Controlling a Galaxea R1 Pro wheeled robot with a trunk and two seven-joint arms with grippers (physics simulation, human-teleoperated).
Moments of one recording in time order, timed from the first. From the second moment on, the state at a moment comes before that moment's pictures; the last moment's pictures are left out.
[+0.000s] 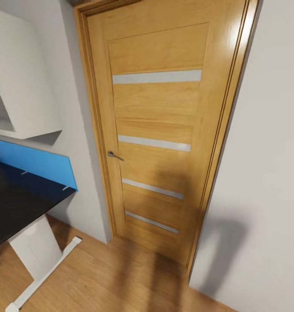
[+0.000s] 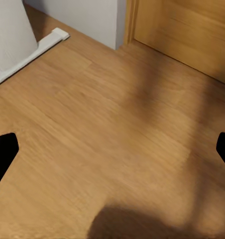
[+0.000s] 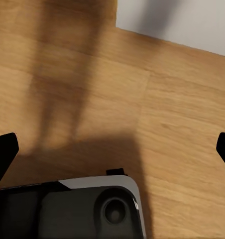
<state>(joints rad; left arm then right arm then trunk) 0.00 -0.03 0.01 -0.02 0.24 -1.05 -0.02 -0.02 0.02 -0.15 -0.06 0.04 -0.66 -0.05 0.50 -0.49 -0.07</state>
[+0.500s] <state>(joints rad) 0.00 -0.03 0.01 -0.02 0.24 -1.00 -0.01 -0.02 0.03 -0.15 -0.06 0.04 -0.66 -0.05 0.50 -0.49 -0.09</state>
